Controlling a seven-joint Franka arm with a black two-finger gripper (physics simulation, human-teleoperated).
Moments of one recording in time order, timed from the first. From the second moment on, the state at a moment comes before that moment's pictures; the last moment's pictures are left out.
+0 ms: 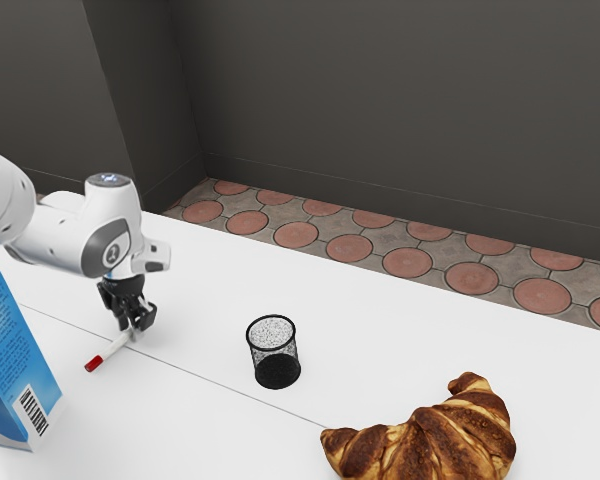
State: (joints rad) arm -0.02 0.31 0.29 -2.16 0.09 2.41 0.30
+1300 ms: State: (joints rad) arm -0.08 0.04 -0.08 -2.10 0.10 2.42 0.20
